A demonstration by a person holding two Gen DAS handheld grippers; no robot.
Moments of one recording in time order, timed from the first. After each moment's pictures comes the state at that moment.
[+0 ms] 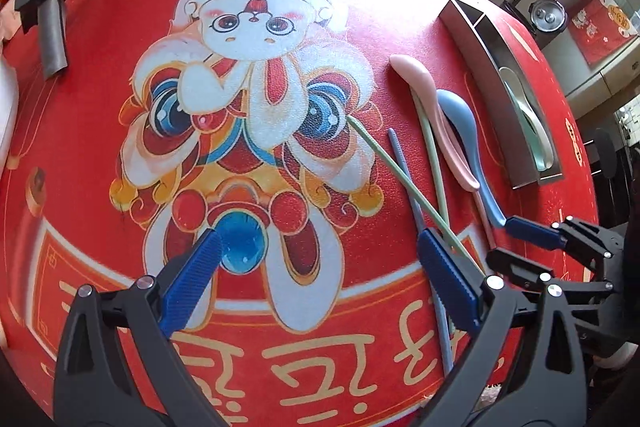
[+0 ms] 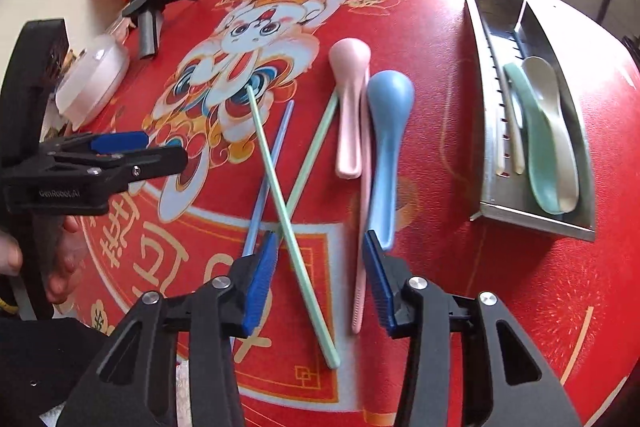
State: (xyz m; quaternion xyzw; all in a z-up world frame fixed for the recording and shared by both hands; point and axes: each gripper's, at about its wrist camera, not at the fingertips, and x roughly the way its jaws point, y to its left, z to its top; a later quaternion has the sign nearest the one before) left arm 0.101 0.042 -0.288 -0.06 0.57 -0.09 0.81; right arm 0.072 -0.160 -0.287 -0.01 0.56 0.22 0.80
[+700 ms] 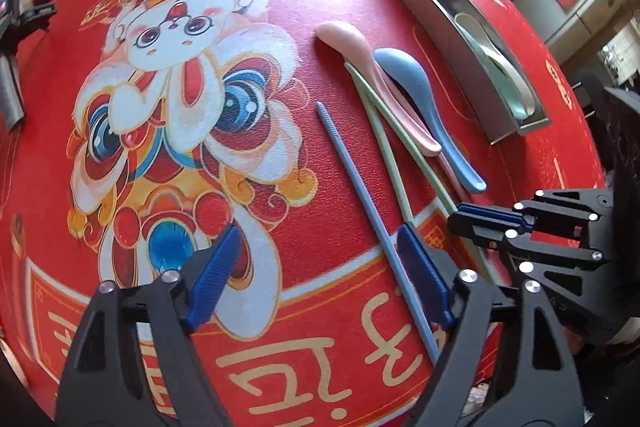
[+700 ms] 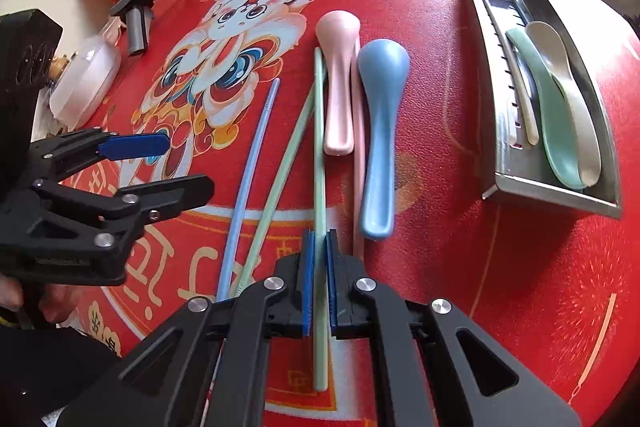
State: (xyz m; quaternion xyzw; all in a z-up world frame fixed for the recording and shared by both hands) left arm 0.099 -0.020 -0.299 0.04 0.58 -0.16 0.80; right arm 0.073 -0.174 -0.308 0.03 0.57 0.21 0.79
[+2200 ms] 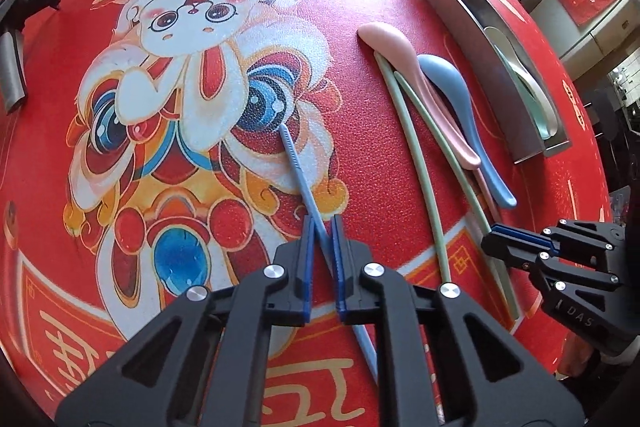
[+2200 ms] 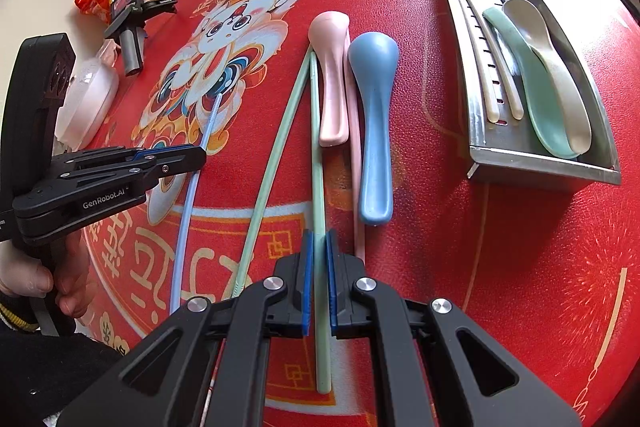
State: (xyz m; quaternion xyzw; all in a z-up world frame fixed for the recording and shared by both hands) left arm 0.110 0.000 -0.311 -0.01 0.59 -0.13 0.80; right arm 0.069 -0.188 -0.310 0.06 0.57 0.20 0.79
